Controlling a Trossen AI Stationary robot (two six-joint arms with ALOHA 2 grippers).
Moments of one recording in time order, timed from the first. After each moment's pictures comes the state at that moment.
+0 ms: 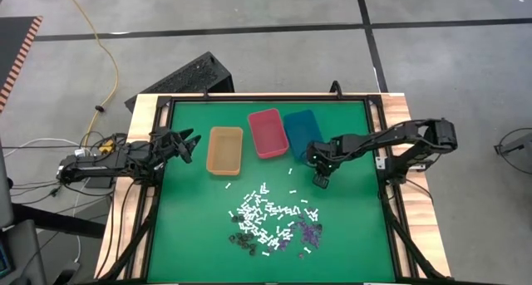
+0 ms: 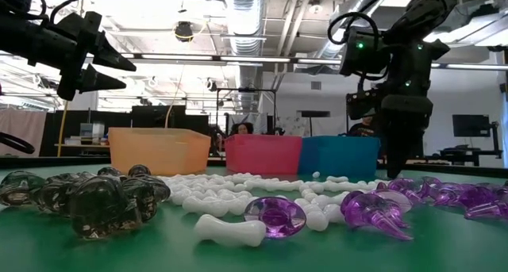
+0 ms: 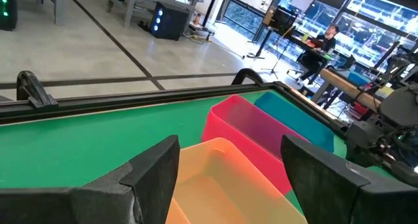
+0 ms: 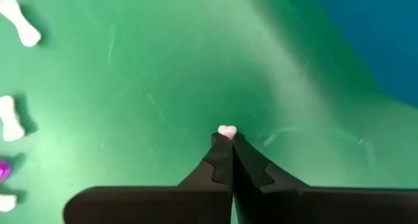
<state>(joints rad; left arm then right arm) 0.04 0.07 0.15 -0.15 -0.68 -0.46 -0.12 1.47 0.71 -0.57 -0.06 0.32</state>
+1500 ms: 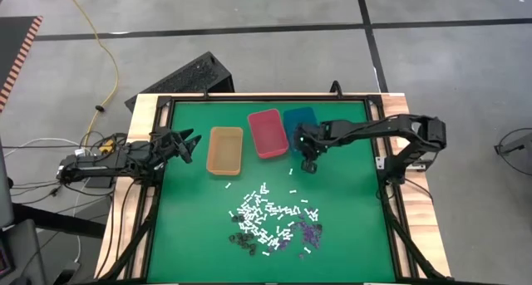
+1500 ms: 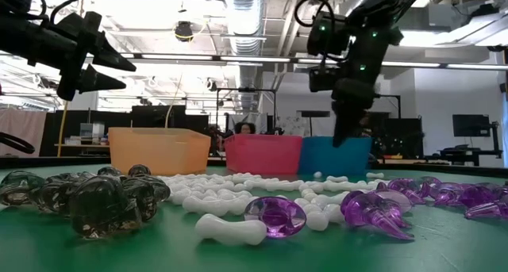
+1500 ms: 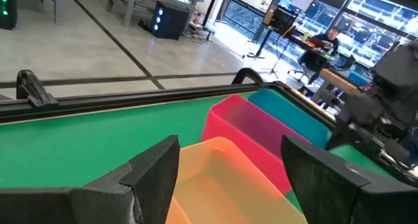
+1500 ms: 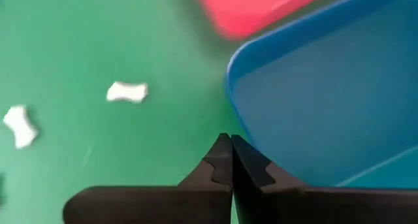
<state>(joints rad) 0.04 0.07 0.15 -0.16 -0.68 -0.47 -0.25 1.53 0.96 -0.56 0.03 0.02</state>
